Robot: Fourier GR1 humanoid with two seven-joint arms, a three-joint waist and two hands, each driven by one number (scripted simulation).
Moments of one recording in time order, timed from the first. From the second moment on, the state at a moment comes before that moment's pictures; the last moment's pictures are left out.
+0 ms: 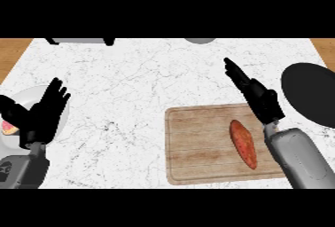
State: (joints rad) left arm -0.19 0.37 0.00 -1.35 0.38 0.21 0.16; right arm -0.42 -0.32 0.25 -1.37 -0.10 0.03 0.08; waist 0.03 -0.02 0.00
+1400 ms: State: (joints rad) left arm -0.18 0.39 -0.22 -1.55 0.14 0.08 0.16; right arm -0.43 -0.66 0.34 -1.32 0.15 0.34 0.49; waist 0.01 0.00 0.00
